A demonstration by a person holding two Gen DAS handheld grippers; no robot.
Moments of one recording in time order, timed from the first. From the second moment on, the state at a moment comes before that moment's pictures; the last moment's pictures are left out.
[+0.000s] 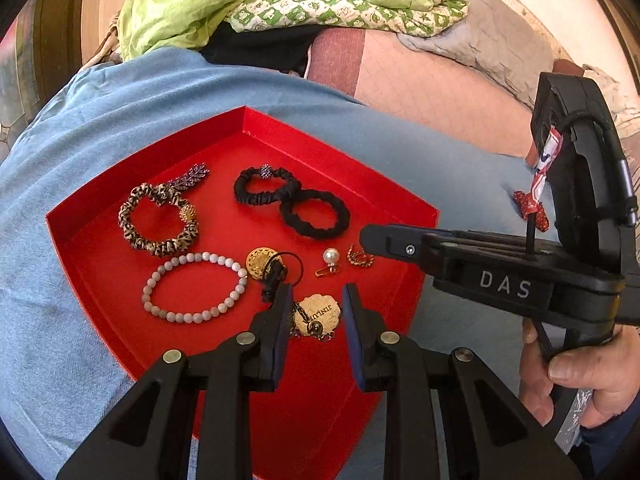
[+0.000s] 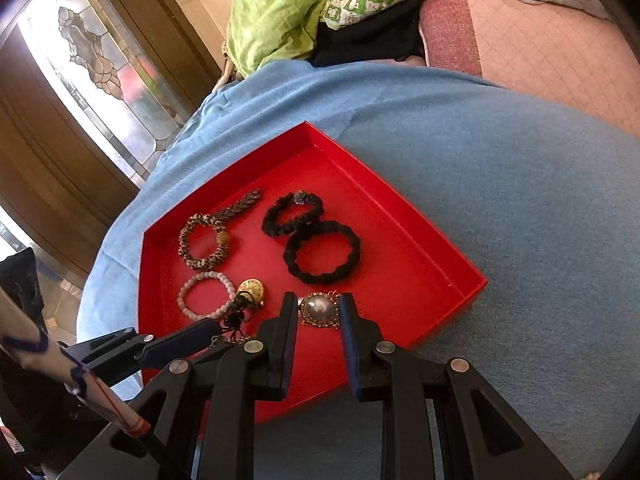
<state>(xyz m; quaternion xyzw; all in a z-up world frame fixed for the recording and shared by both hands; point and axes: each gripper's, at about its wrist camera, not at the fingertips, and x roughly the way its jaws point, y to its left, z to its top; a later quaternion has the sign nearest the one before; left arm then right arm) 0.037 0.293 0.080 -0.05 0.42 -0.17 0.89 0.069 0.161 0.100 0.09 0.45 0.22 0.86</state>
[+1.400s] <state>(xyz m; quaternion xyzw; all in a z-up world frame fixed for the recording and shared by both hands) 0.032 0.292 0.101 -0.06 0.40 -0.17 0.90 0.052 0.138 0.118 0.11 0.44 0.22 0.87</state>
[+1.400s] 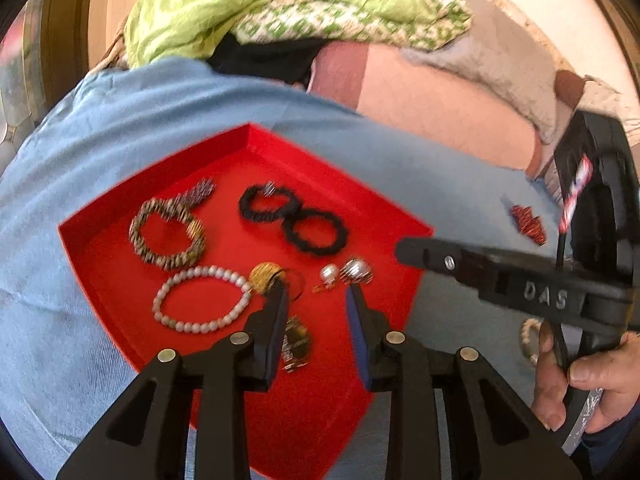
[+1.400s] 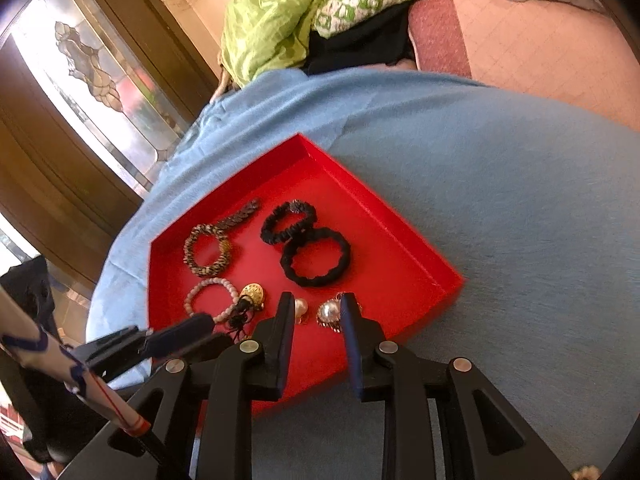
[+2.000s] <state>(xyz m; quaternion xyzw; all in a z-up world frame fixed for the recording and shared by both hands) -0.019 0.097 0.086 0.02 0.42 -0.38 0.82 -0.079 -0.122 0.146 0.18 0.36 -0.02 0.91</state>
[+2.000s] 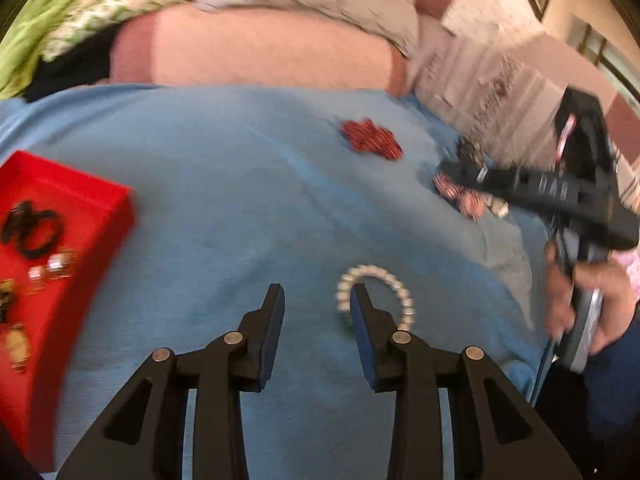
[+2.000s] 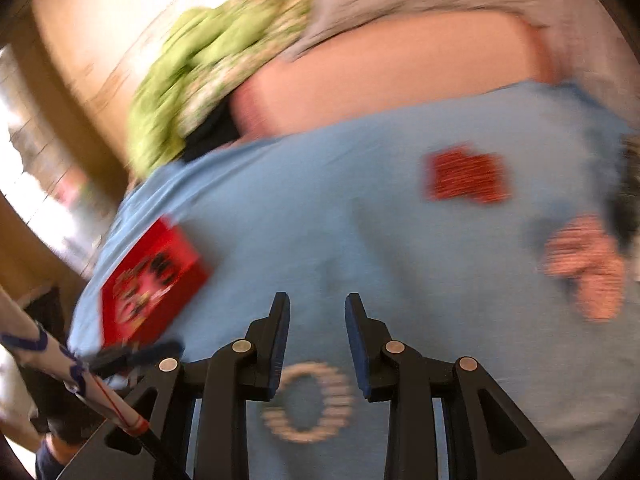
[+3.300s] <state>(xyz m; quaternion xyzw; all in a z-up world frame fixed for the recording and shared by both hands) -0.016 0.107 0.135 0.01 0.33 -0.34 0.88 -0.099 -0.111 0.179 0.14 0.26 0.02 0.96</state>
